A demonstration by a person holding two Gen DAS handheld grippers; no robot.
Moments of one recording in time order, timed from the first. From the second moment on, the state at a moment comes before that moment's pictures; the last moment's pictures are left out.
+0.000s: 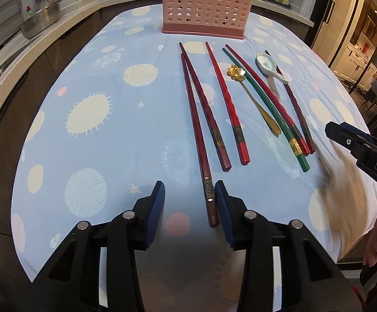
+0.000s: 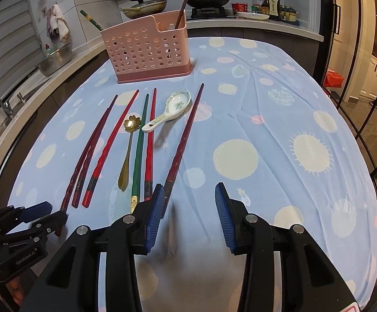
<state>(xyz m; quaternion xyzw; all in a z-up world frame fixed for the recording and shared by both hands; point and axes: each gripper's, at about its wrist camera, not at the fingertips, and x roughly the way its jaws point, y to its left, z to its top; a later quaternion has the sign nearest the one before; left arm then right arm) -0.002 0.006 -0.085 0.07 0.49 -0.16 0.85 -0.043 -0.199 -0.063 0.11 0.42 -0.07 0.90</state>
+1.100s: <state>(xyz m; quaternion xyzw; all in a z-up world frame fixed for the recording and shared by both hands) 0.004 0.022 -0.084 0.05 0.51 -0.17 0.84 -0.032 -0.182 -0.087 0.06 0.45 -0.06 0.89</state>
